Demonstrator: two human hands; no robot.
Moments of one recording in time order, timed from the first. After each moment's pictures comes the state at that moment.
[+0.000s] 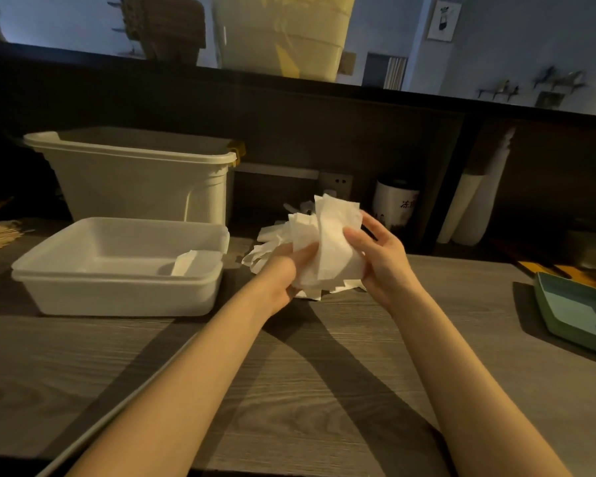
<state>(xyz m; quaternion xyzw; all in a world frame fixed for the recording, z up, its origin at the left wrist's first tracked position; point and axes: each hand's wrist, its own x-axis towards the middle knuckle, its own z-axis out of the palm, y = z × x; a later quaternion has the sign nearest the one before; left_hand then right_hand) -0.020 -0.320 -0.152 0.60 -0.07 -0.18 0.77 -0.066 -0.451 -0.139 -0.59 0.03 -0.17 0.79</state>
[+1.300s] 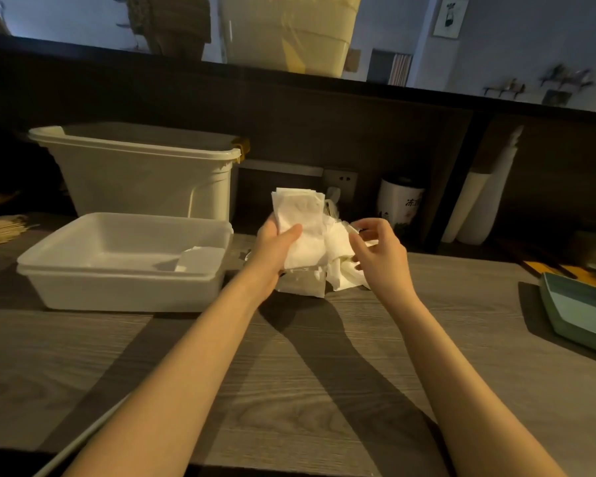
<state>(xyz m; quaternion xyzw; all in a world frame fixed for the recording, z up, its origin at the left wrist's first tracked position) -0.007 -0.307 -0.141 0.64 -0.11 -0.05 0.76 -0.058 -0.450 -0.150 -0.82 0.07 -0.33 0.46</state>
